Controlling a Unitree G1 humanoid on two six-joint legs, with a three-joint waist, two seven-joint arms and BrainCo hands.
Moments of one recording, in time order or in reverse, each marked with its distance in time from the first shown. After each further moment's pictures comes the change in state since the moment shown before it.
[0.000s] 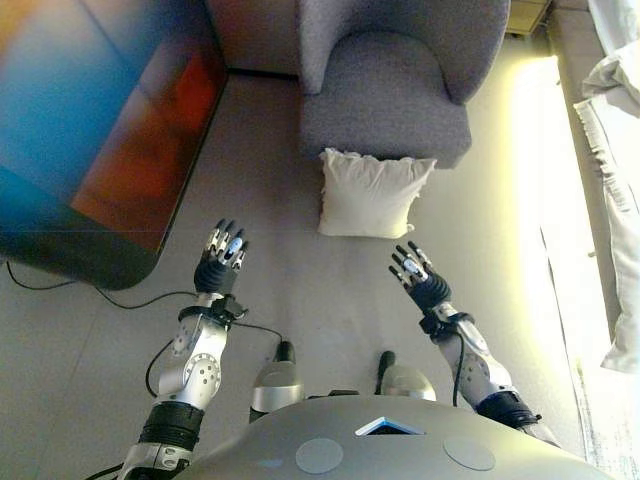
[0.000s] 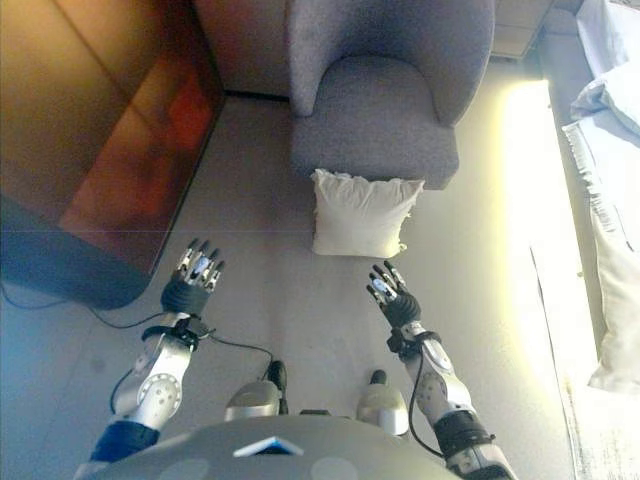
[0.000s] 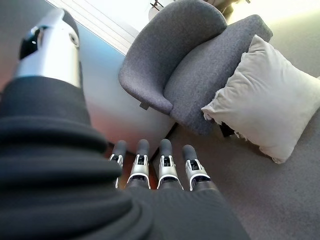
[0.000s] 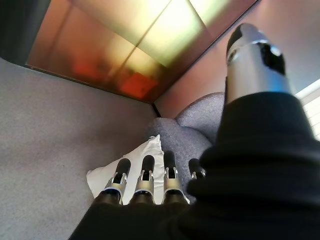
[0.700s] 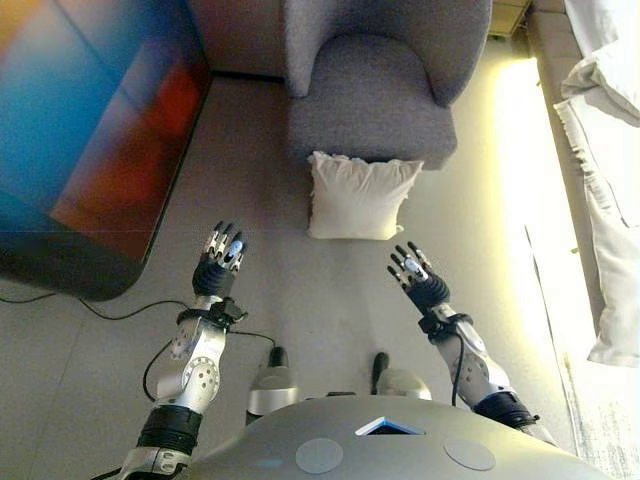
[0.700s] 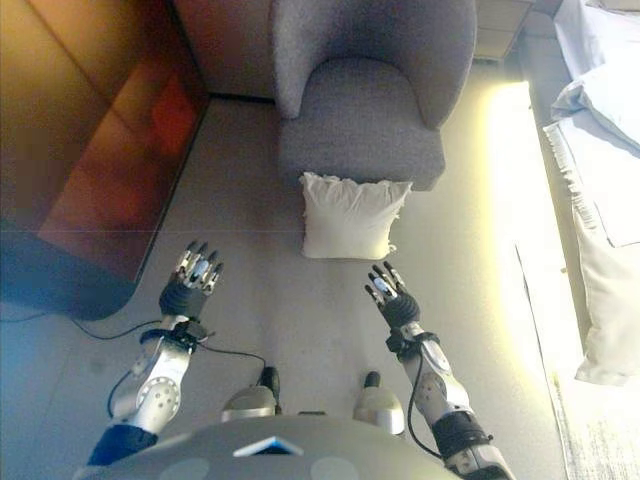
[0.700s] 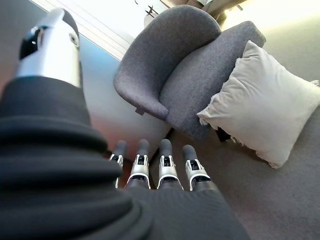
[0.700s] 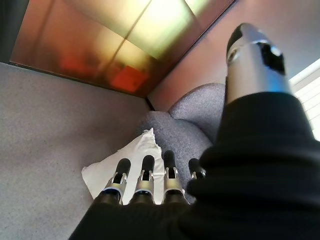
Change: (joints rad) left arm 0.032 0.004 0.000 -0.005 0.021 -0.011 -0.007; right arm 0.006 0.002 0.005 0.000 0.039 0.000 -0.002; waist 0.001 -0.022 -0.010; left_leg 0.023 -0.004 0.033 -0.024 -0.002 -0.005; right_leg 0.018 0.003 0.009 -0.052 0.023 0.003
